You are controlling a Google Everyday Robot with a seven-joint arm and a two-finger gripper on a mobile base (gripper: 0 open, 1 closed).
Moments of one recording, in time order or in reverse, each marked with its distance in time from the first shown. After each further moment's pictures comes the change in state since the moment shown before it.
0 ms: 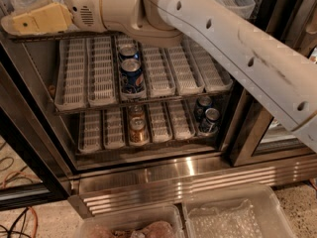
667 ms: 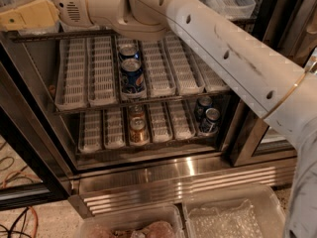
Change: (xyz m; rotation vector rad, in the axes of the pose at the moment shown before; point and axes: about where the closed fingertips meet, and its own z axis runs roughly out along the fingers) arm 0.000 -0.004 0.030 -0.062 -0.024 -0.001
